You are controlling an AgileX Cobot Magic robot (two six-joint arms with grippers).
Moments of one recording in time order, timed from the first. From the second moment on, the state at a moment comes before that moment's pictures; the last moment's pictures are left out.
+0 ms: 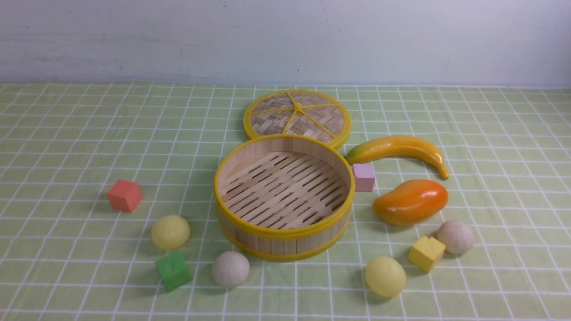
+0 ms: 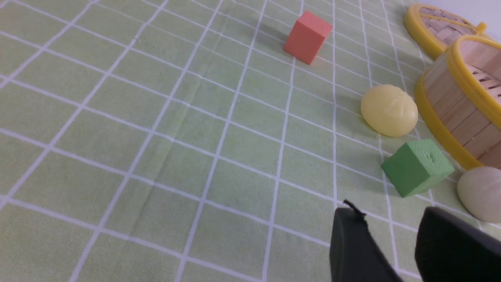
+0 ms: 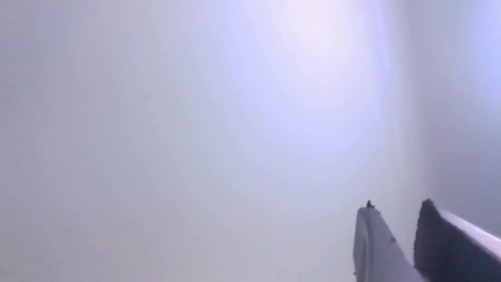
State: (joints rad) right arm -0.12 -0.02 0.03 -0.11 -0.43 0.21; left arm 0.00 -0.01 0.03 -0.04 0.39 -0.37
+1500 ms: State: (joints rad) right arm -0.12 0.88 -0.74 0.41 0.51 0.04; left arm -0.12 -0.01 0.03 -0.04 0.39 -0.37
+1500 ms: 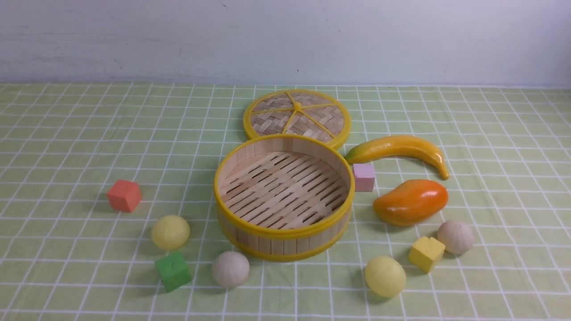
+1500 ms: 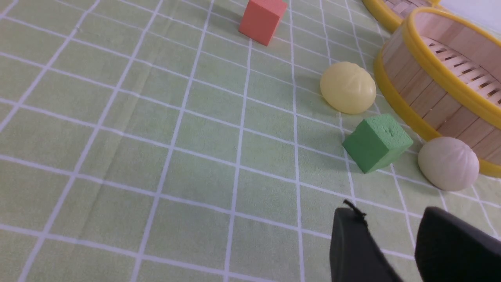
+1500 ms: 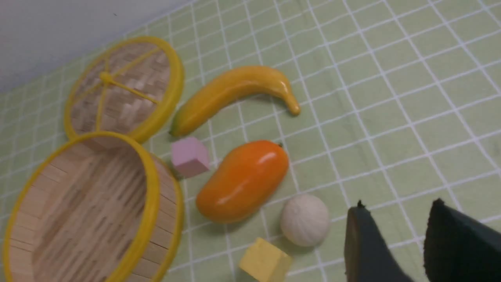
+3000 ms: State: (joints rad) right arm 0.16 1.79 -1.20 0.10 0.72 0.02; left arm -0.12 -0.01 0.03 -0.04 0.39 -0.37
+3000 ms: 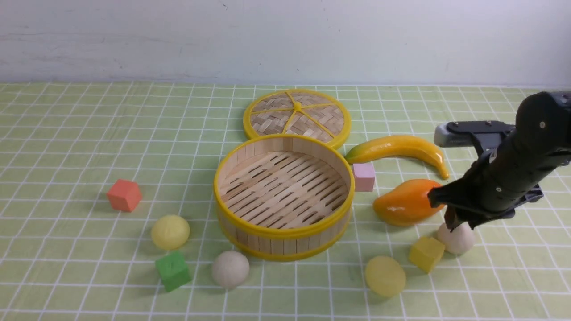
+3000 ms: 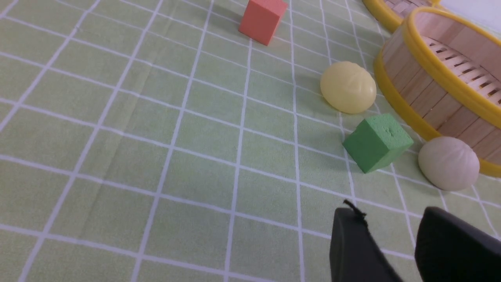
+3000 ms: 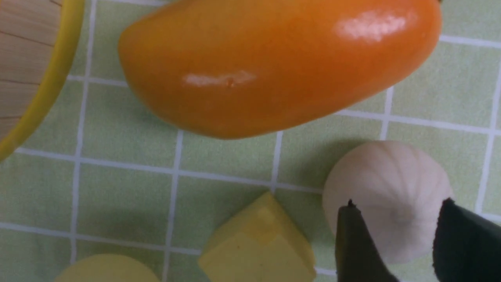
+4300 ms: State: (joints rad) right arm 0.18 1.64 -1.33 0.27 0.80 -0.18; left arm -0.12 -0.01 0.03 -0.04 0.39 -0.37
